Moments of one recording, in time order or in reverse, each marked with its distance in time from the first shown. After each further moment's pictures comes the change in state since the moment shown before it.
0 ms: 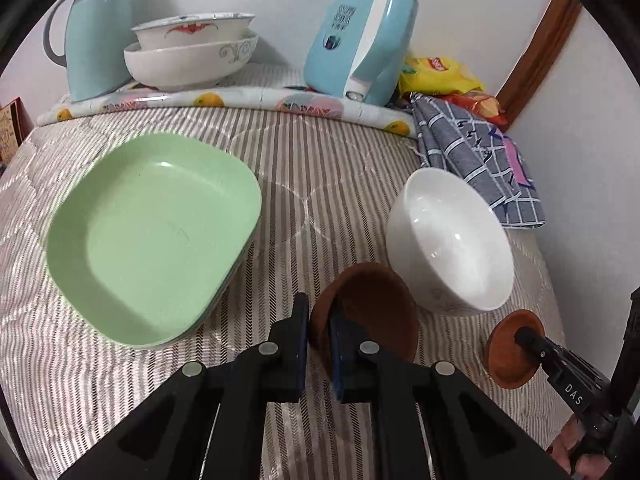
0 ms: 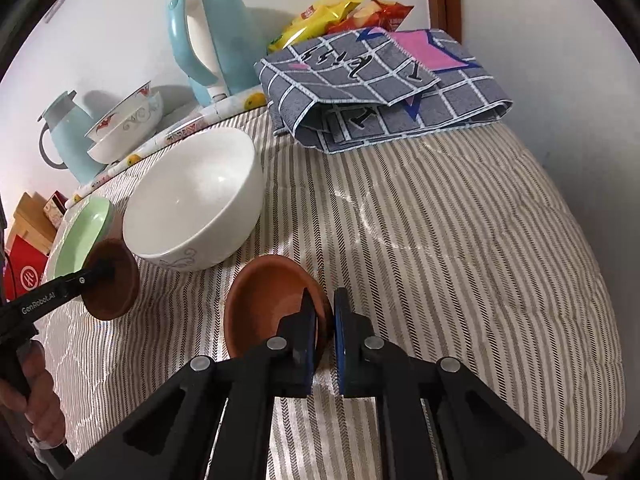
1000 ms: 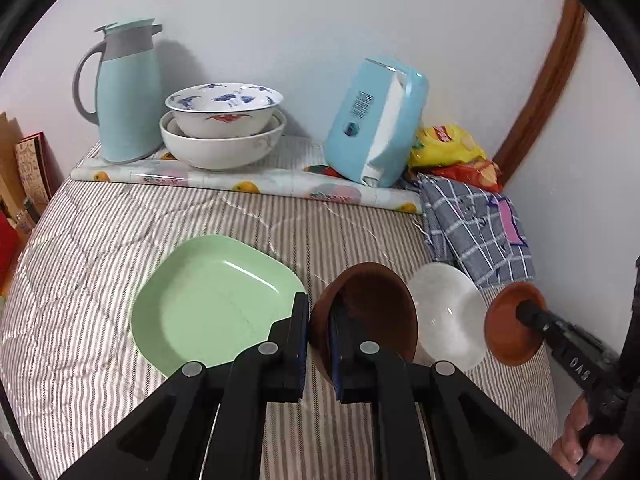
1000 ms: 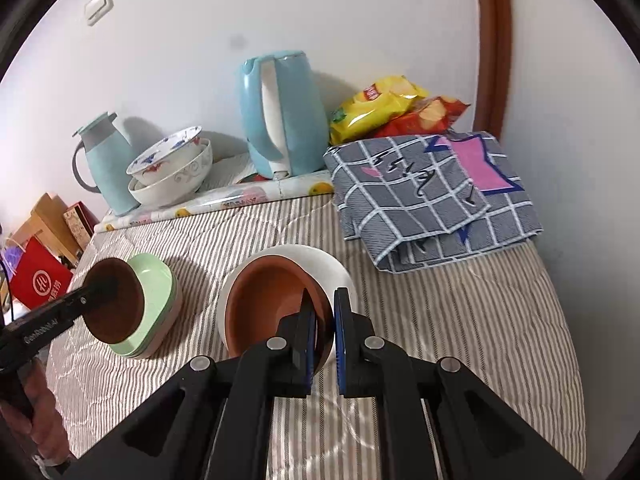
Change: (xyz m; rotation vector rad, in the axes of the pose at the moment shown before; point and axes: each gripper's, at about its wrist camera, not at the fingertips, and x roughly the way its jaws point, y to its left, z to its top) left arm -0.059 0.025 0.053 -0.019 -0.137 0.035; right arm -0.042 0.075 0.074 -0.122 -0.129 0.033
